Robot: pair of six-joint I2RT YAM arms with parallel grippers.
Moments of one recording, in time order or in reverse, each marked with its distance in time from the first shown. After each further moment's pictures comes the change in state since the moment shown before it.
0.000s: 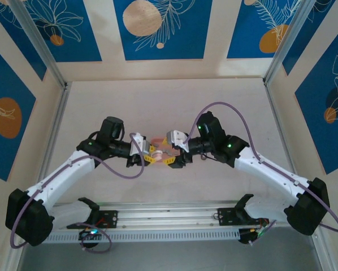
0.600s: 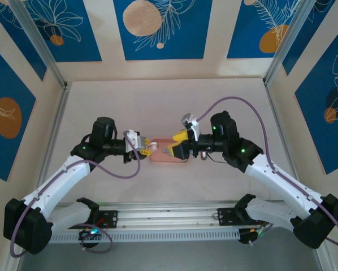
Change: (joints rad) left arm 0.074 -0.079 -0.056 0.107 -0.083 -0.037; right arm -0.059 -0.146 -0.026 0.027 0.098 0.630
